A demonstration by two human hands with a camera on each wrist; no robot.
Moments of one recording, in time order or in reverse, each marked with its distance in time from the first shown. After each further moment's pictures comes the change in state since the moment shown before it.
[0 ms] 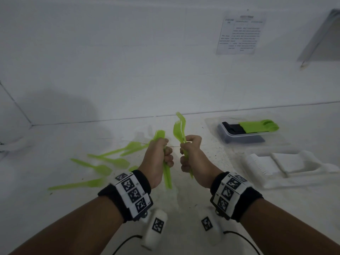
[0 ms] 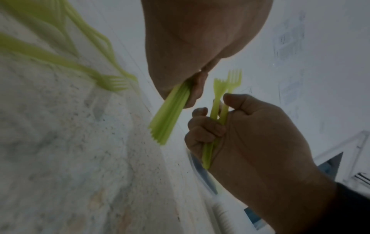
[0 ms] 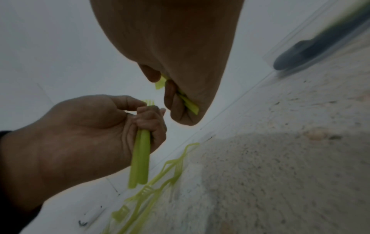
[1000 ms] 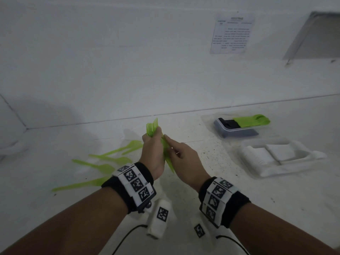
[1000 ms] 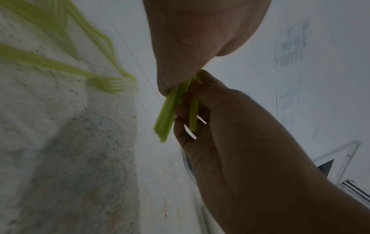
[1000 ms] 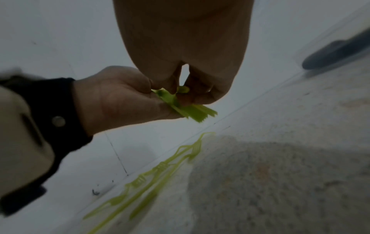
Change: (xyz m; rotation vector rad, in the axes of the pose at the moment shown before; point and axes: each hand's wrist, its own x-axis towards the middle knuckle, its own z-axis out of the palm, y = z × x) left_hand 0.000 0.010 -0.011 -0.098 0.042 0.042; right_hand -0.008 0.025 0.036 -0.684 0.153 -0.424
